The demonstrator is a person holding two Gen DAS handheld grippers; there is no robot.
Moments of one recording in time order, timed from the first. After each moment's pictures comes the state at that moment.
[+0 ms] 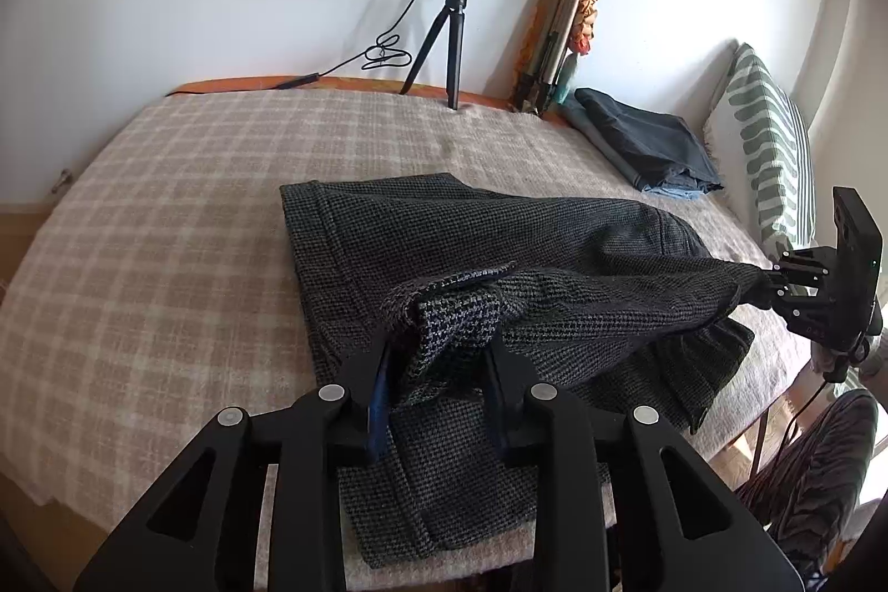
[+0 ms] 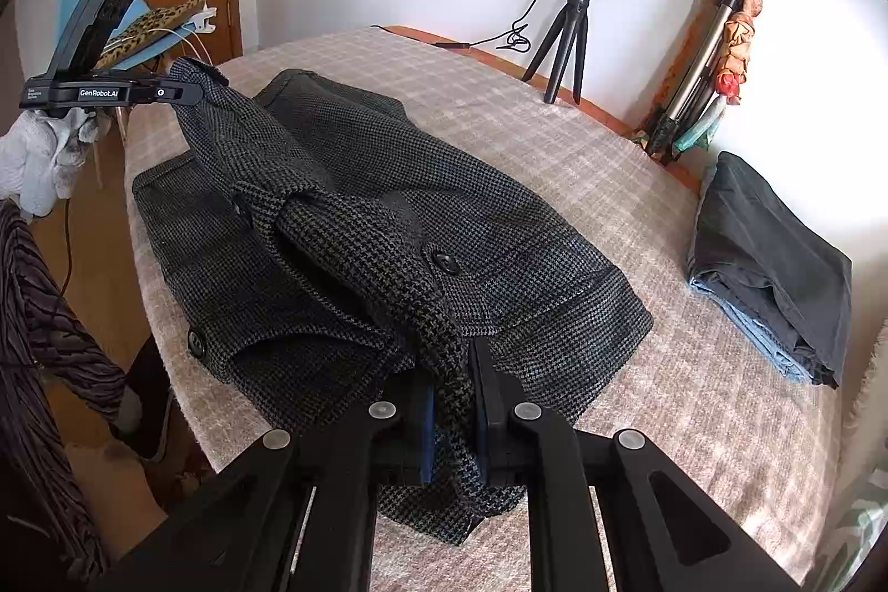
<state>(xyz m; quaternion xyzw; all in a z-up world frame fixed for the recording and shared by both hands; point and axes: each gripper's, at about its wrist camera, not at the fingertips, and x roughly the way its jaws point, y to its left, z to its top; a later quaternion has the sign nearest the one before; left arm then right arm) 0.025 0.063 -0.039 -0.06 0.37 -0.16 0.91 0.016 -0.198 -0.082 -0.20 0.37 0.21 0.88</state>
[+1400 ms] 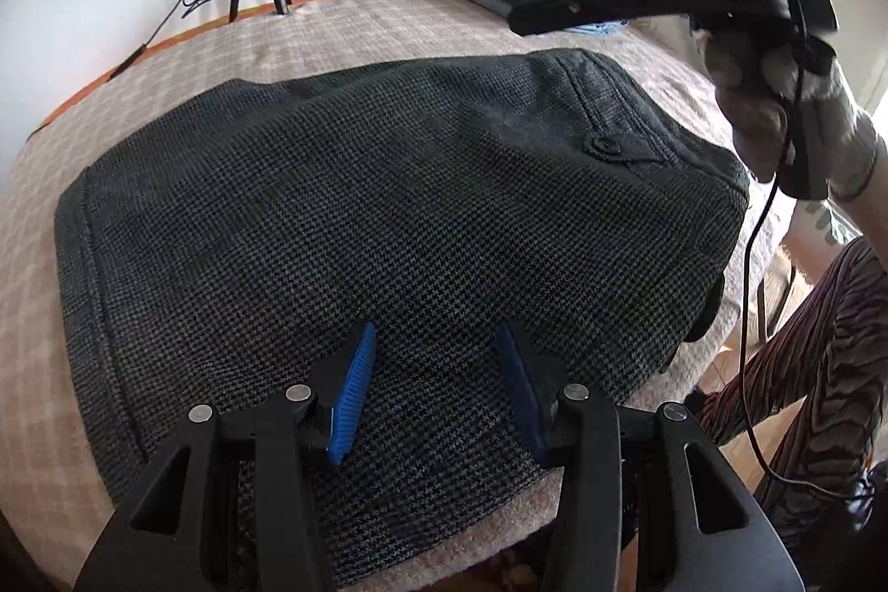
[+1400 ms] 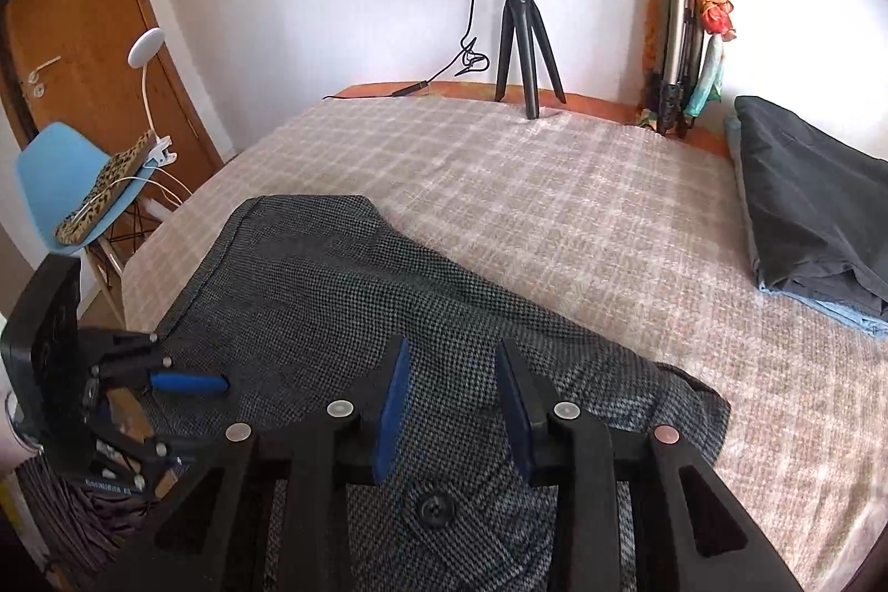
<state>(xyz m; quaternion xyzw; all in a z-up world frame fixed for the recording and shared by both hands) 0.030 -0.050 -0.093 0.09 0.45 -0.26 0.85 0.114 -0.174 -0.075 -0.01 0.39 0.21 0.89</state>
